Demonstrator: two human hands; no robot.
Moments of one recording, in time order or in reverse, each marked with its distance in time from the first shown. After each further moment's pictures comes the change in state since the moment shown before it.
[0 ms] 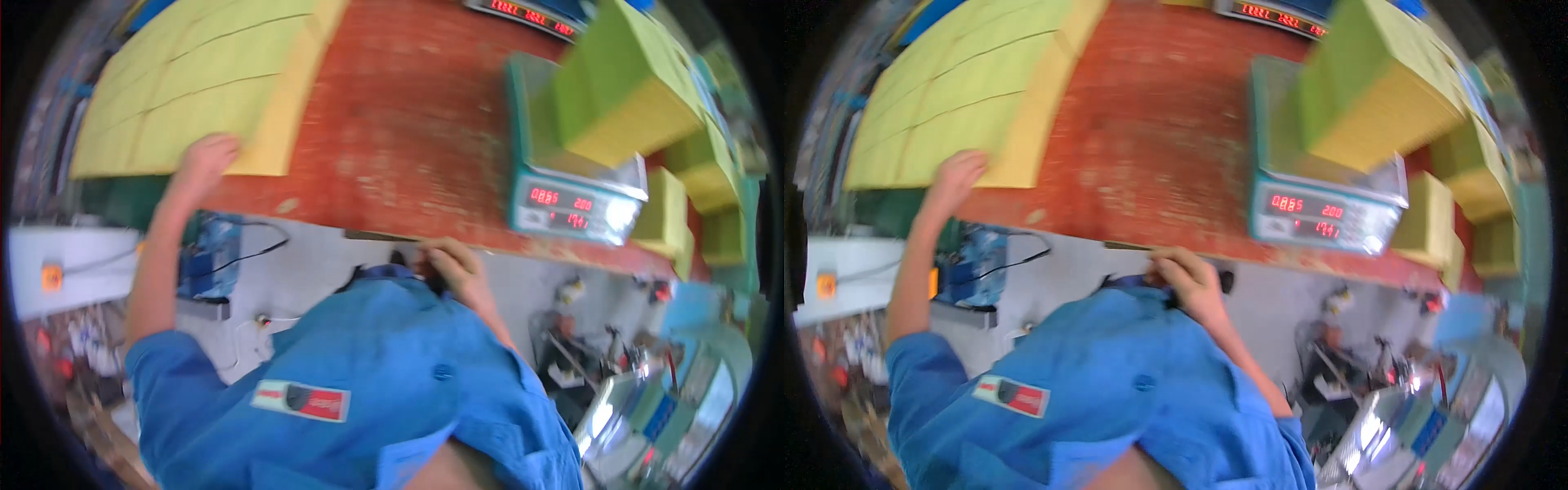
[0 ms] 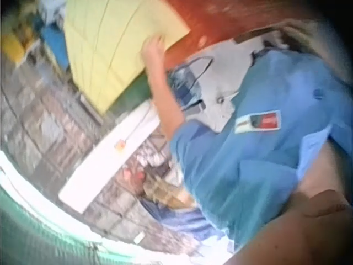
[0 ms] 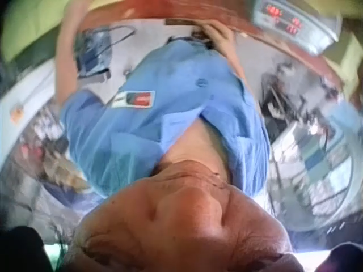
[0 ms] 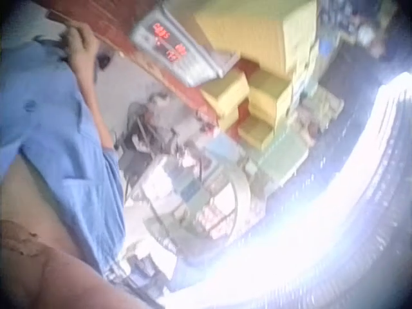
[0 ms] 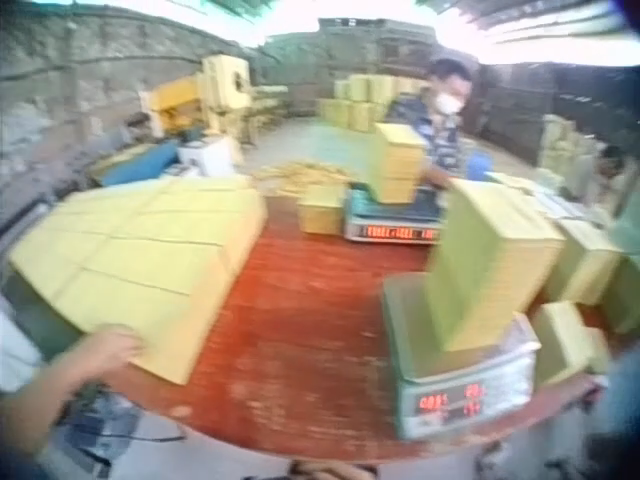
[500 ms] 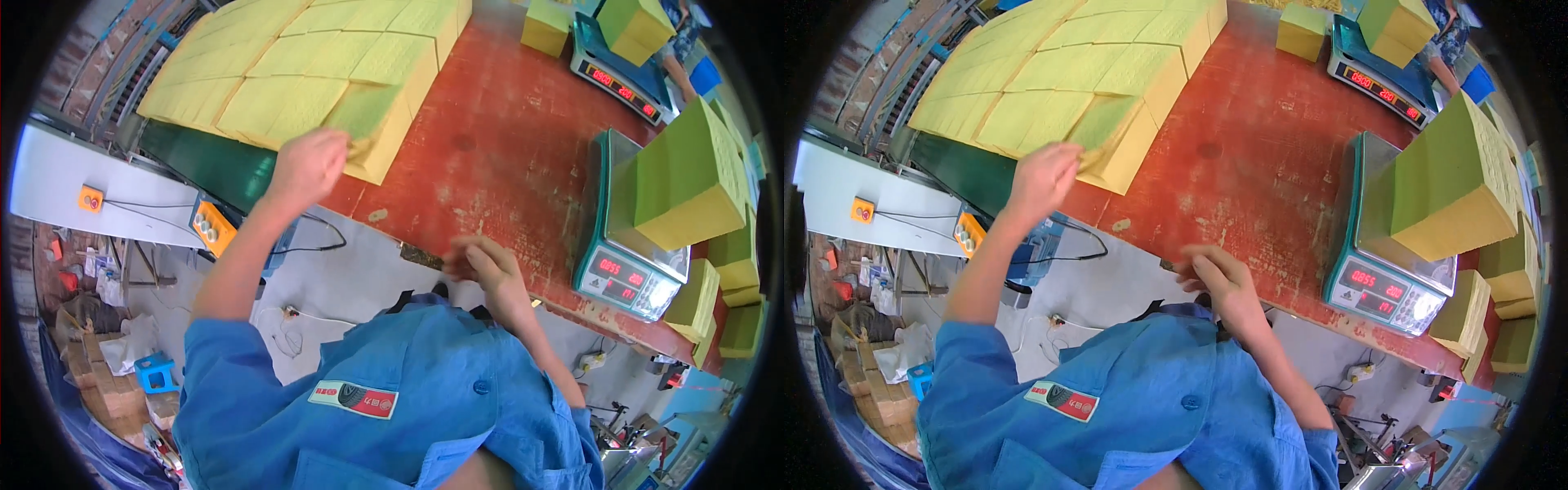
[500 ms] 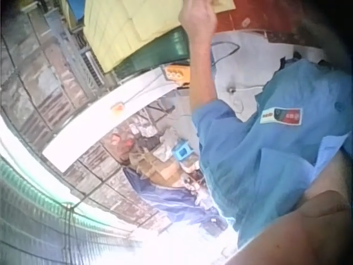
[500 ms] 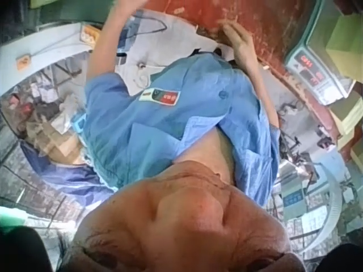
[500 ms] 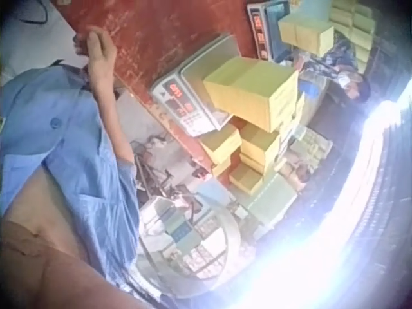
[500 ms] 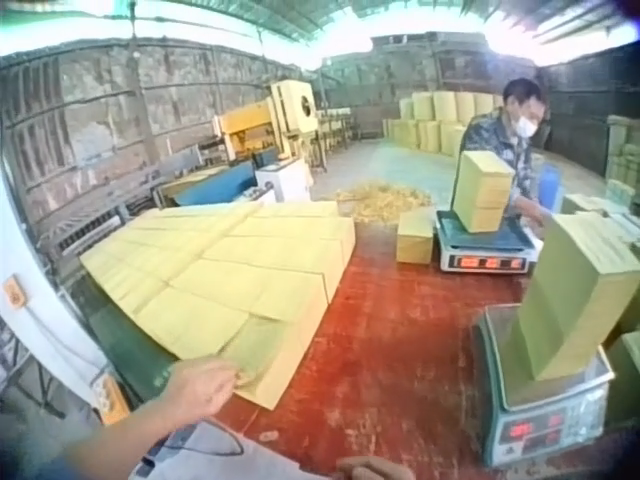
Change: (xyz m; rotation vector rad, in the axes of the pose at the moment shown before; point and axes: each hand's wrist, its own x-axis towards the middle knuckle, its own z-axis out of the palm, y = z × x) left_hand -0.011 0.059 -0.020 0.044 0.378 -0.075; right_hand 0.060 -0.037 0.070 -0.106 -0.306 0.046
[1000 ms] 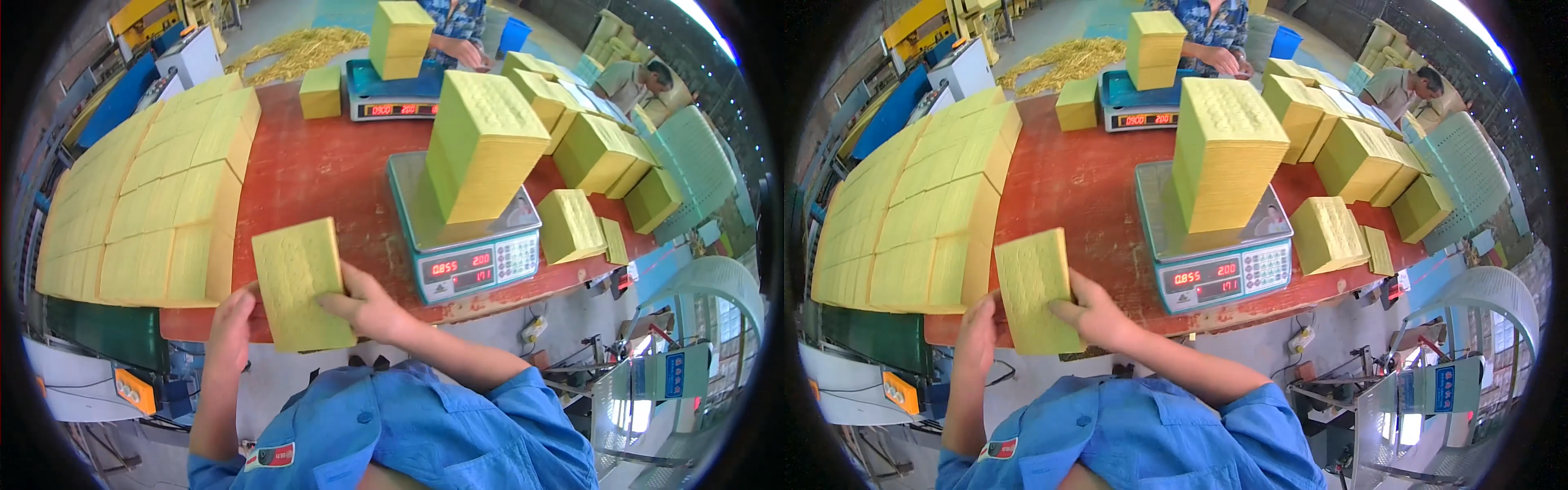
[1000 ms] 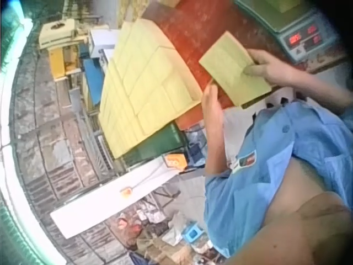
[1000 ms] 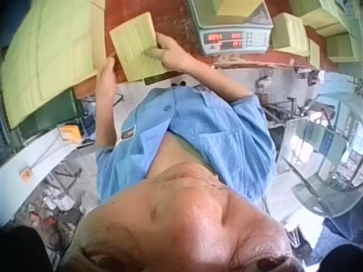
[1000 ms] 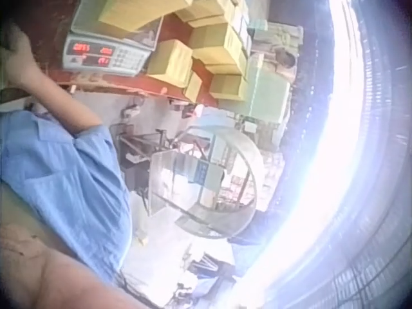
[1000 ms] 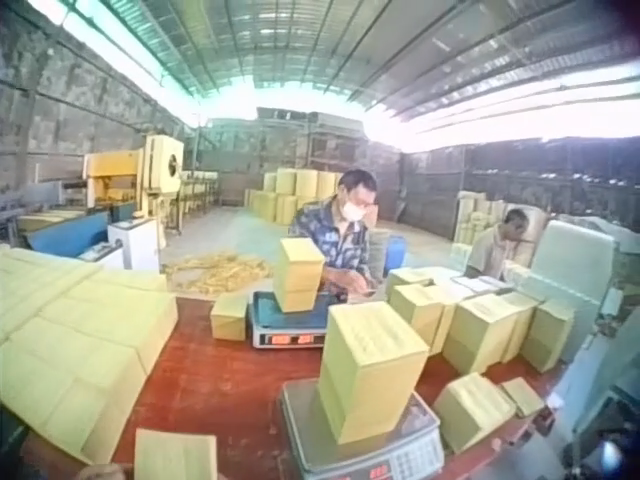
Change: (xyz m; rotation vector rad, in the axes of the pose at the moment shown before) left_hand 0.009 0.137 0.040 -1.354 -0.019 -0.865; right_hand -0.032 -0.065 -0.029 -0.023 0.107 -0.354
